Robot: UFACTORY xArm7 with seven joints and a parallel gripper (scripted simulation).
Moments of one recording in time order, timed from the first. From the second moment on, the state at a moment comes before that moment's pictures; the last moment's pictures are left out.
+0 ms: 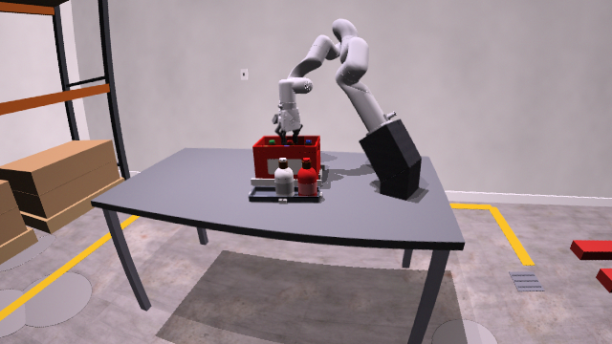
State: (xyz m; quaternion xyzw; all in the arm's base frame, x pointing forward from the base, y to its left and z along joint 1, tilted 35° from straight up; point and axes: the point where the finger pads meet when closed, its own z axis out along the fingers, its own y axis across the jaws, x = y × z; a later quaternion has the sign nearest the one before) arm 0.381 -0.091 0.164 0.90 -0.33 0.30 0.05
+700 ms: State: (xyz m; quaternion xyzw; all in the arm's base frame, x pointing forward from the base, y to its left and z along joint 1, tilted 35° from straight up) arm 0.364 -0.081 0.193 0.90 -0.33 0.30 0.05
